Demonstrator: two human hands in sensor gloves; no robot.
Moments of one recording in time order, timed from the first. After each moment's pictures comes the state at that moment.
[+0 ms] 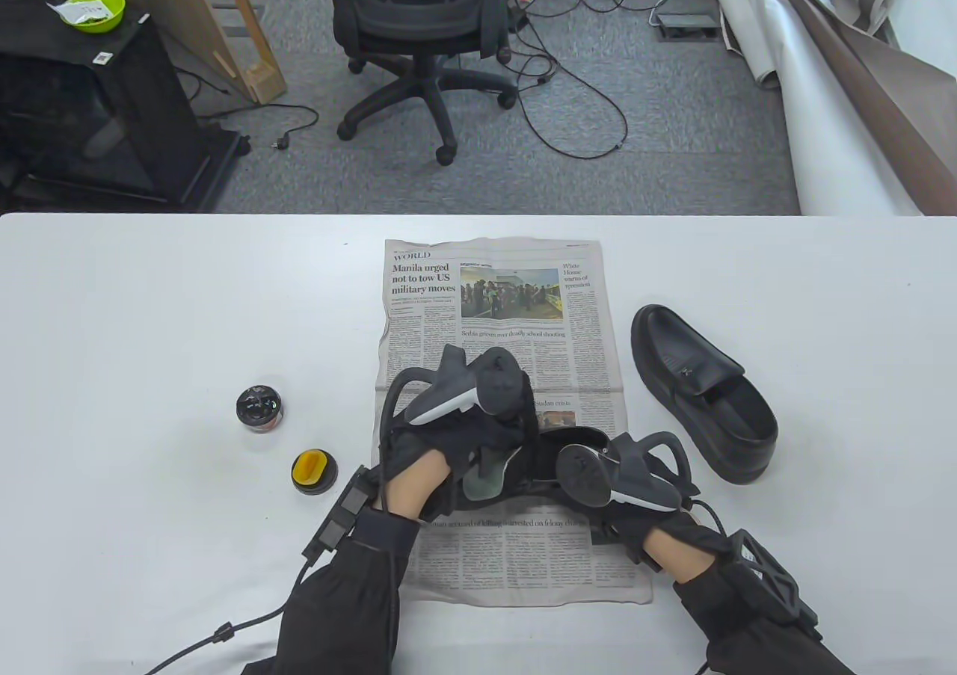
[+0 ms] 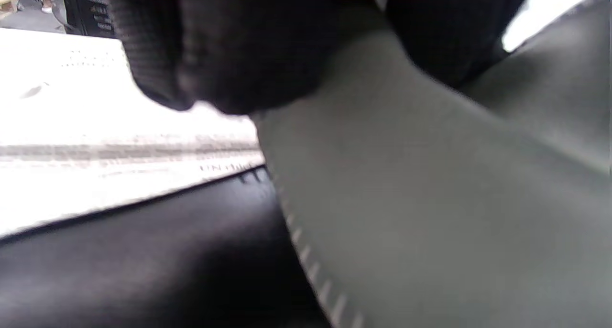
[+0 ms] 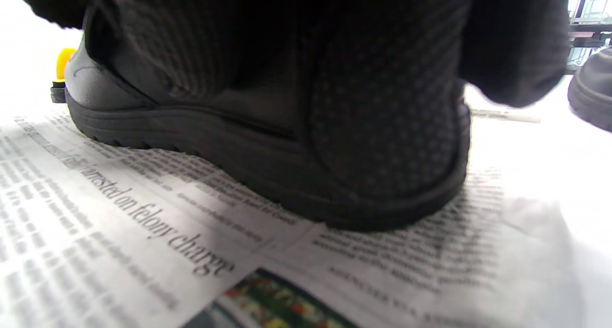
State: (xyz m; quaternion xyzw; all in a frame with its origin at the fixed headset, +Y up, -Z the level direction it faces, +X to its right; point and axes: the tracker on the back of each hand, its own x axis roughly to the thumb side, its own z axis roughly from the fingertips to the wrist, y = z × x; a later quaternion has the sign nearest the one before) left_hand -0.037 -0.694 -0.335 -0.20 -0.17 0.04 0.96; right_hand 0.130 -0.729 -0.270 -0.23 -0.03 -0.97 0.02
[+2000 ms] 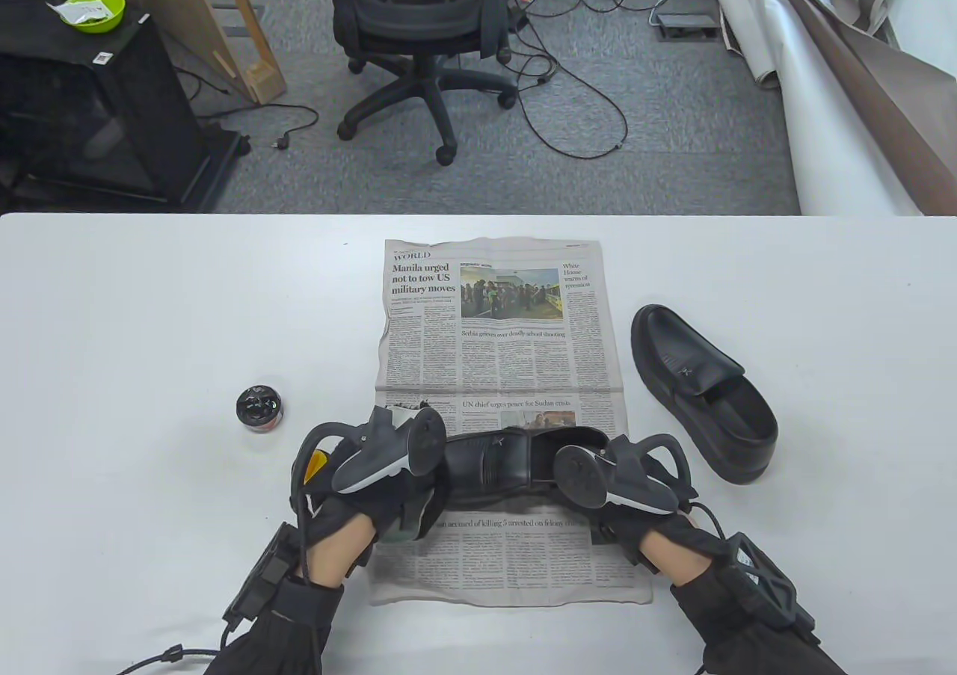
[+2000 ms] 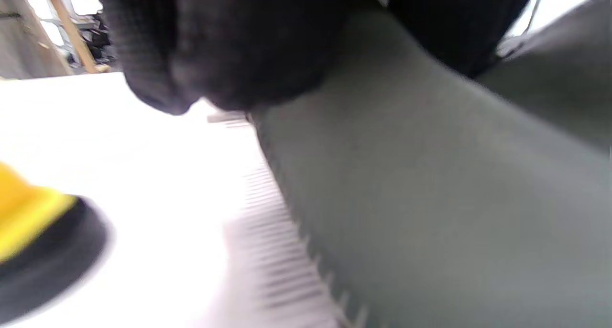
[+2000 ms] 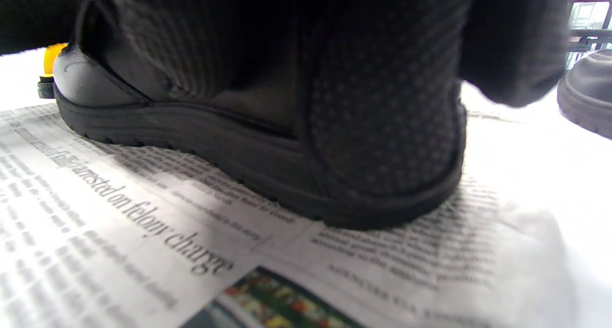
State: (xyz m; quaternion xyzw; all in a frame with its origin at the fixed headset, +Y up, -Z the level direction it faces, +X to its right) left_hand -0.114 -0.700 -0.271 -0.14 -0.13 0.01 0.98; right_hand 0.129 -0.729 -0.269 -0.22 -0.03 -0.97 0.03
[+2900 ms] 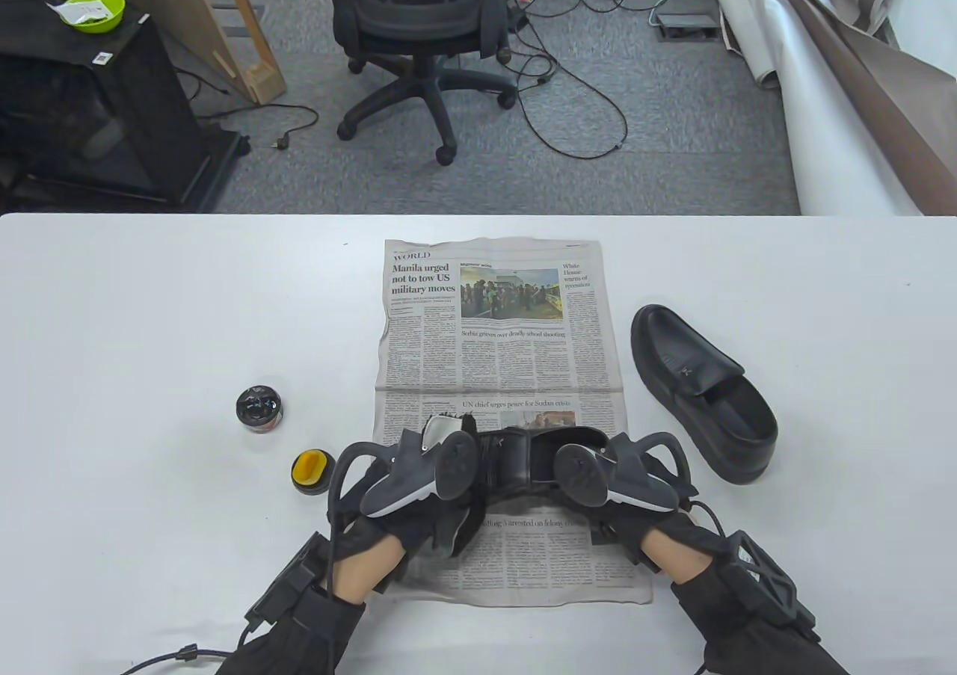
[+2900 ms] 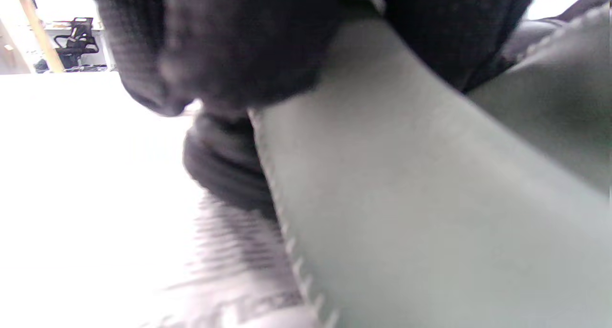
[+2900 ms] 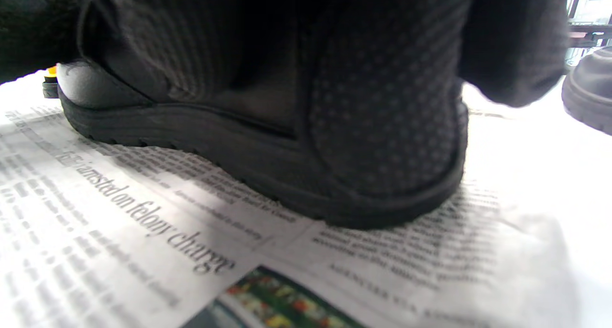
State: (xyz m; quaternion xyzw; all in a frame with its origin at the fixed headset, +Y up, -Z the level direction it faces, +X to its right) left_hand -0.101 -0.716 -0.262 -0.12 -0.13 -0.01 0.98; right_hand 0.129 -0.729 -0.269 -0.23 -0.03 -0.97 0.03
